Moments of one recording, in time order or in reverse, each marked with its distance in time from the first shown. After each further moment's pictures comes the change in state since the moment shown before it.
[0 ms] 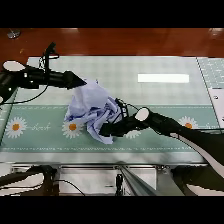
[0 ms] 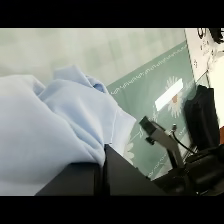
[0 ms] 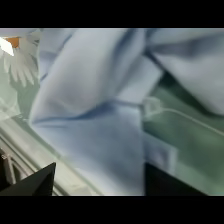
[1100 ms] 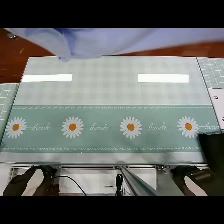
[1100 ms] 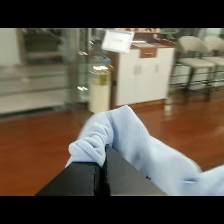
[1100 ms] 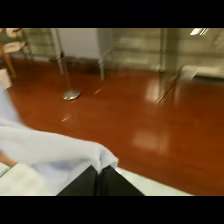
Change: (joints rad) left arm 0.369 0.584 0.627 0.134 0.142 -0.101; right arm -0.530 0.624 1.125 -0.726 0.463 0.174
